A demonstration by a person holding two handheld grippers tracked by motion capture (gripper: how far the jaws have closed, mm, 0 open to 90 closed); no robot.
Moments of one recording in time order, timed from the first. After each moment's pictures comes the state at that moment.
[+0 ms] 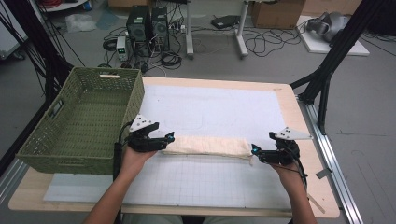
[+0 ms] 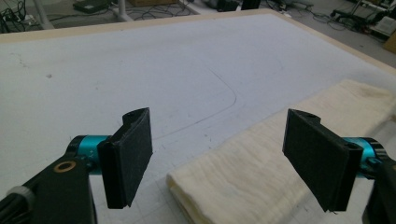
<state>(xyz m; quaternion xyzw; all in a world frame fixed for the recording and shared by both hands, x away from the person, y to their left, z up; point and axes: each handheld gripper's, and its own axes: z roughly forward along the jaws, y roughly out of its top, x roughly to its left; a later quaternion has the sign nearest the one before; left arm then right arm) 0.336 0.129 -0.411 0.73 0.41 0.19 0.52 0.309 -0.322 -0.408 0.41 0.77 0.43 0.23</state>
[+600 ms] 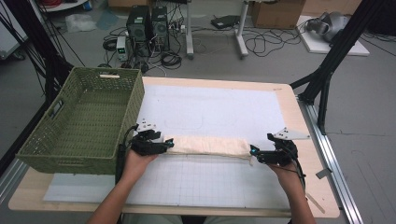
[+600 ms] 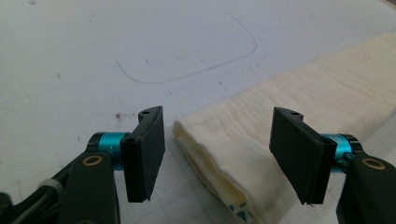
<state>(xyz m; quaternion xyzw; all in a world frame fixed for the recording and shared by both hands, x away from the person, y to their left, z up) 0.339 0.125 -0.434 0.76 0.45 0.14 0.45 0.311 -0.320 -0.414 0.42 0.77 0.43 0.22</state>
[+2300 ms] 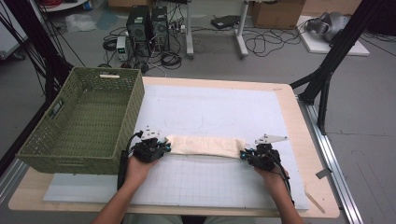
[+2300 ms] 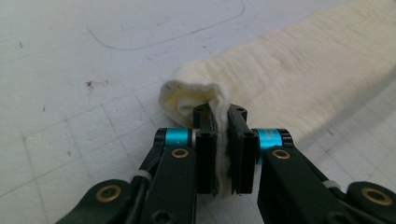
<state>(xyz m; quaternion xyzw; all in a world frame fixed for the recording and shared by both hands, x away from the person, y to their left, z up) 0.328 0.120 -0.450 0.78 0.42 0.15 0.44 0.313 -0.283 -0.444 0.43 0.81 0.38 0.13</state>
